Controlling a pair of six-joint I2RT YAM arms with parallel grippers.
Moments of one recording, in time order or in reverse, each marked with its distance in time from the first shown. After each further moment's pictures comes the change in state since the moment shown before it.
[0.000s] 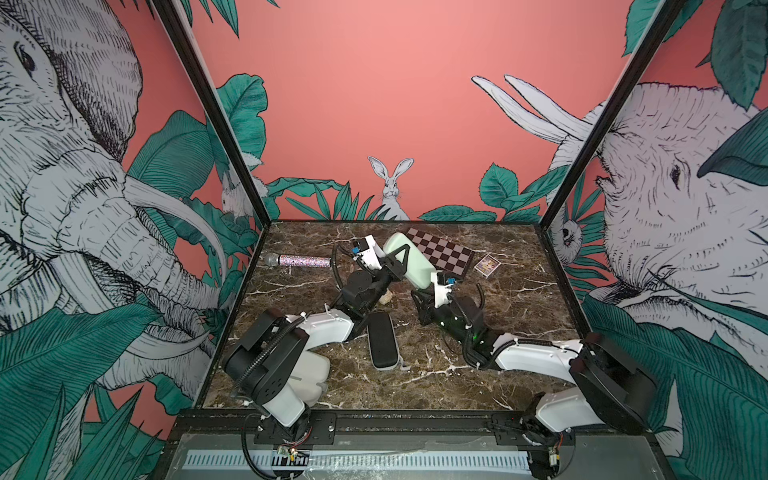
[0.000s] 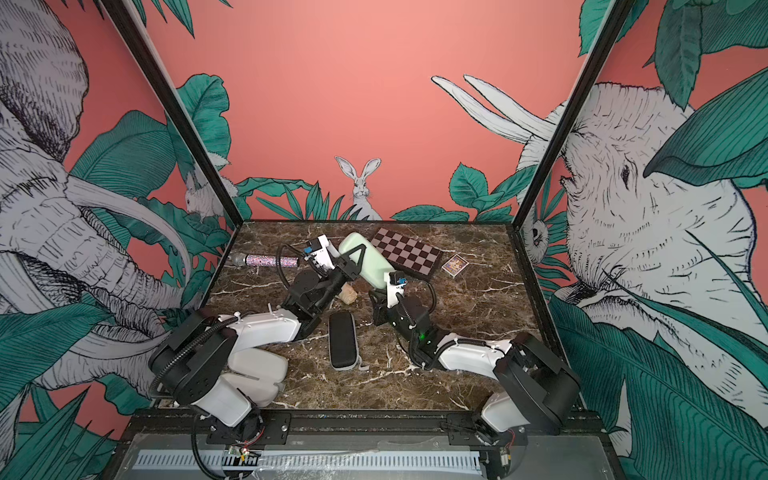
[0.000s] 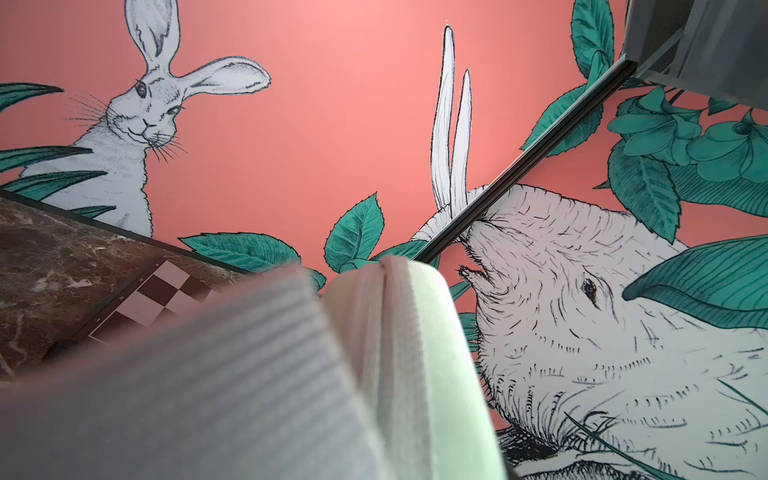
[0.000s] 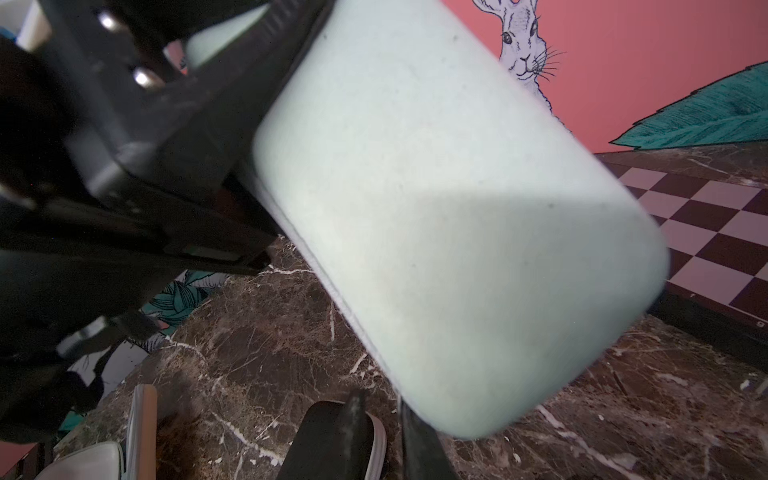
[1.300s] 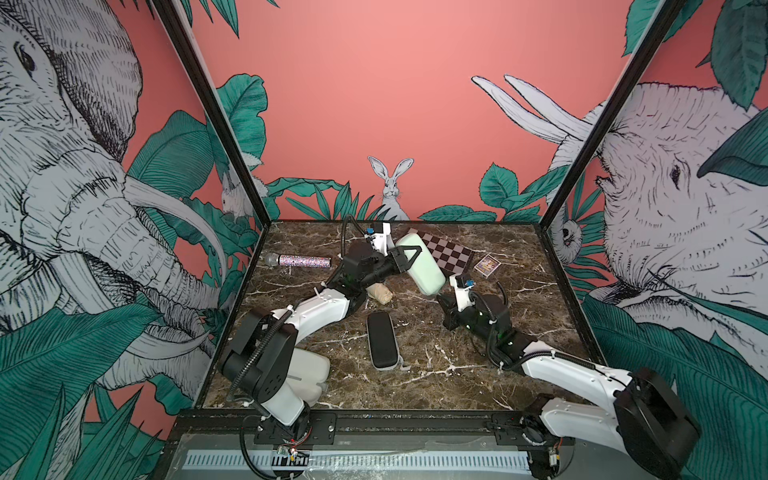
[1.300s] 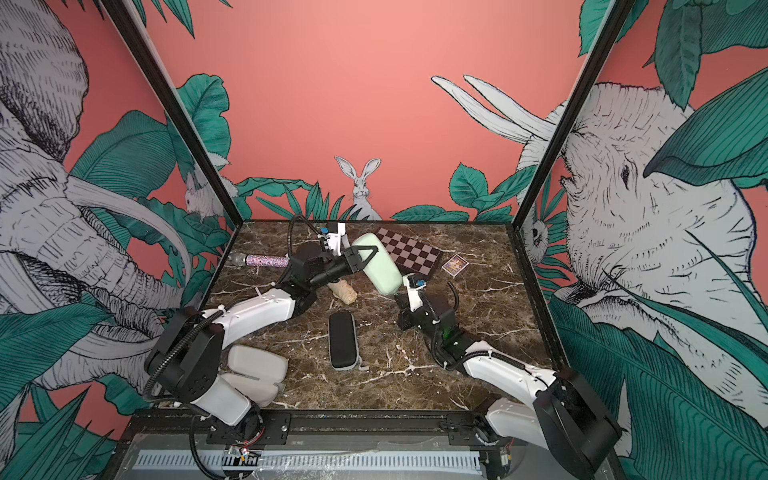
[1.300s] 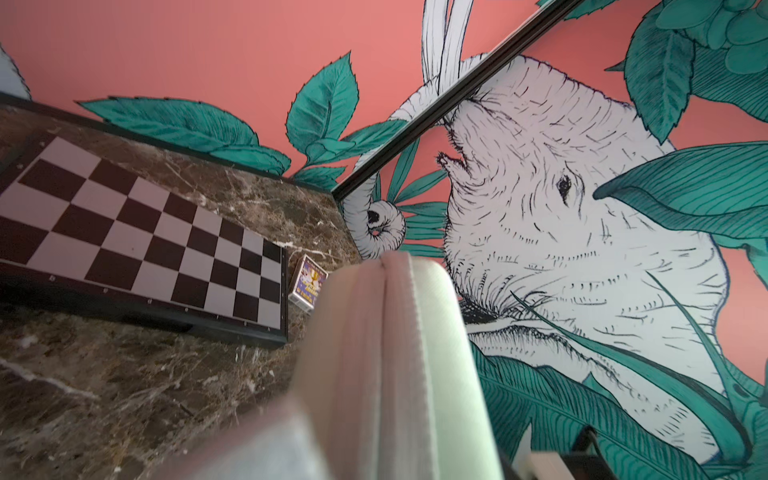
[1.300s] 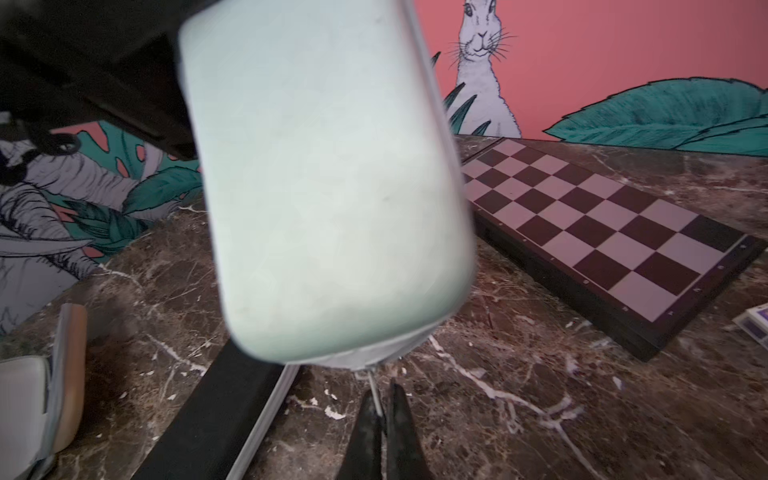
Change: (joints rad) left arm 0.132 -0.005 0.220 -0.506 0.477 -0.035; right arm -0.189 -0.270 -0.092 -0.333 -0.150 -0.214
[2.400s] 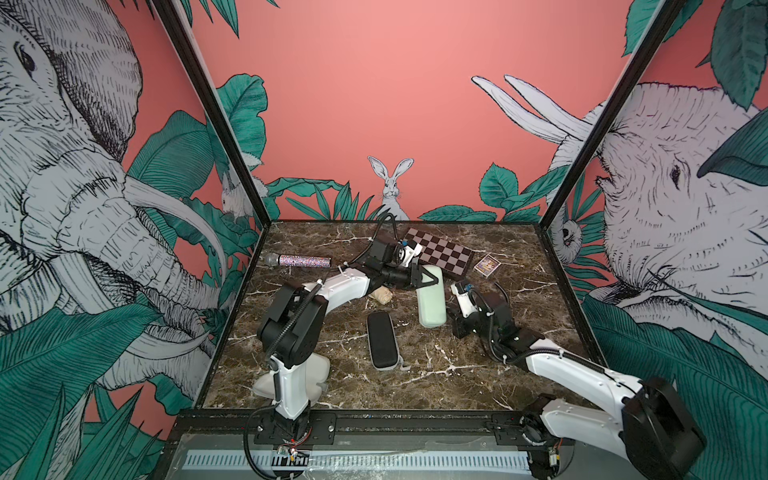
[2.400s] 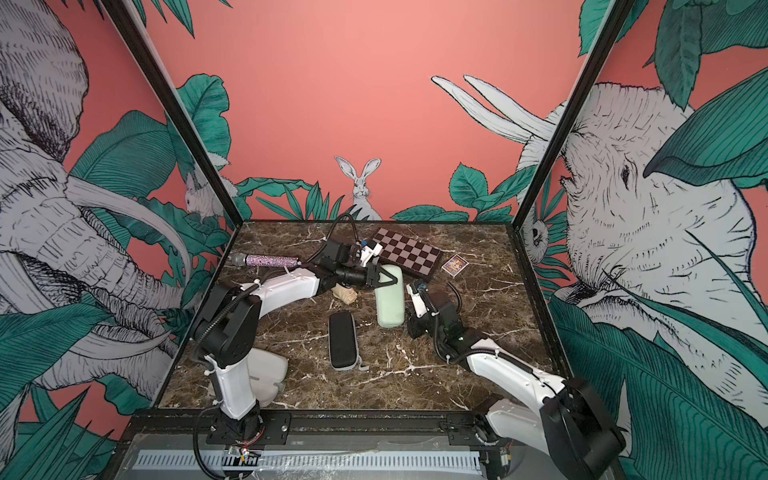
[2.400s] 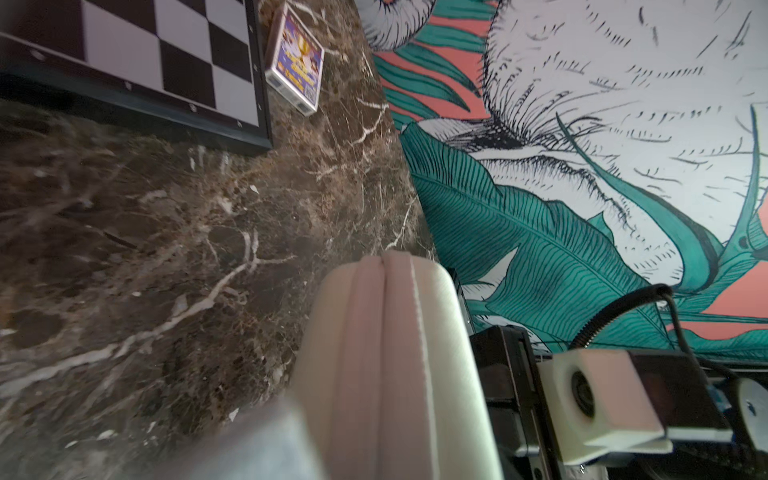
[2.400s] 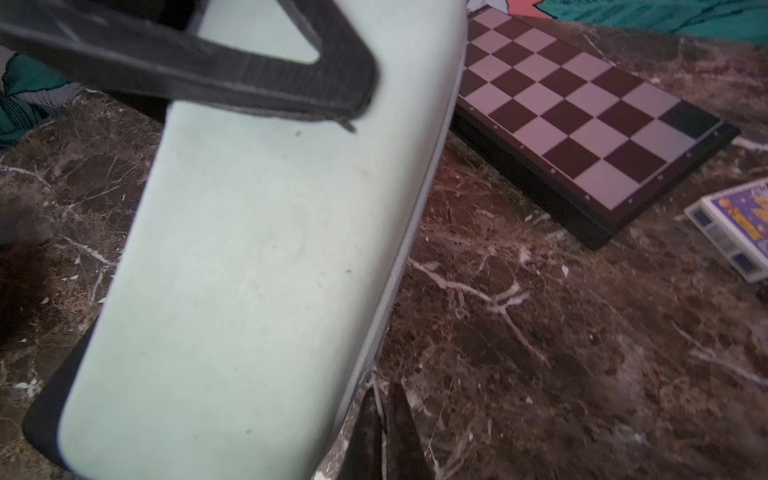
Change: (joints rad) left arm -0.039 0.321 0.352 -0.581 0.460 0.221; right arm -0.048 -0.092 0.009 -0.361 -0.020 -0.037
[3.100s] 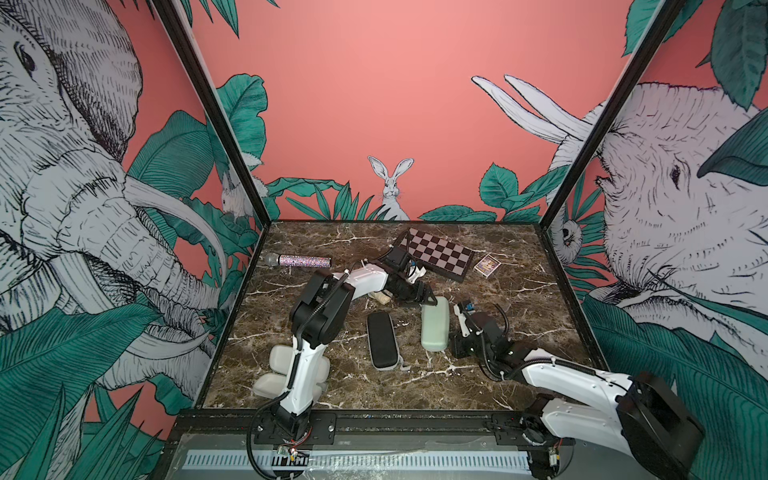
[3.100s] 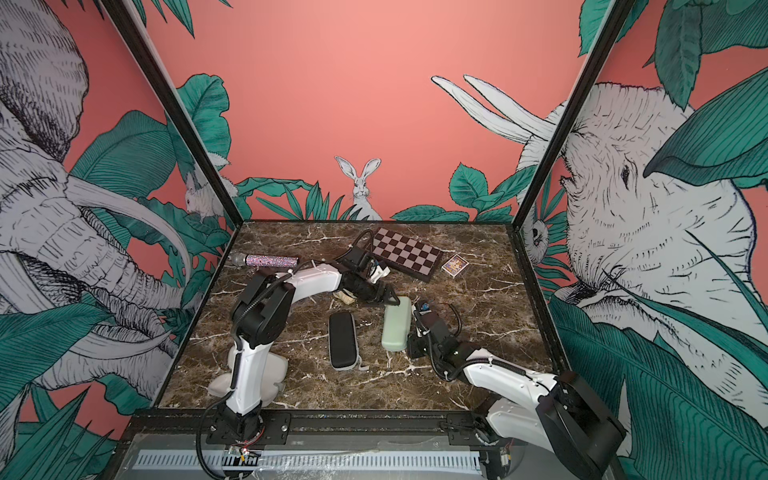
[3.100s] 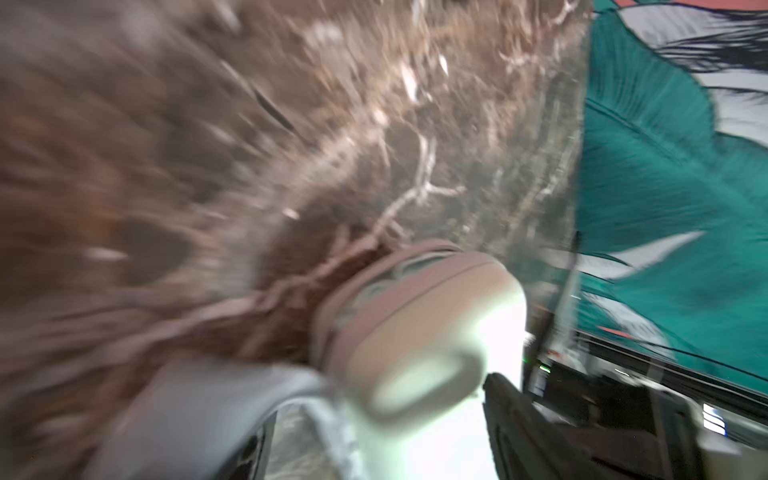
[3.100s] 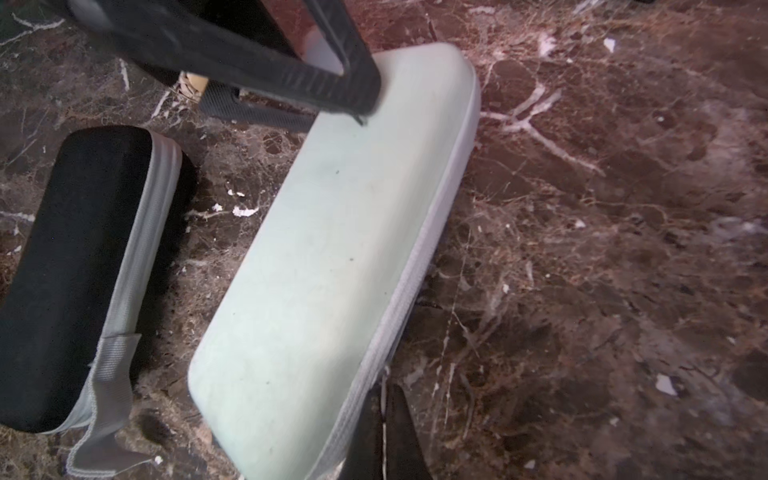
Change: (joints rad) left arm -0.031 0.184 0.136 -0.352 -0.255 0.232; right arm 0.125 0.069 -0.086 -0.042 0.089 0.290
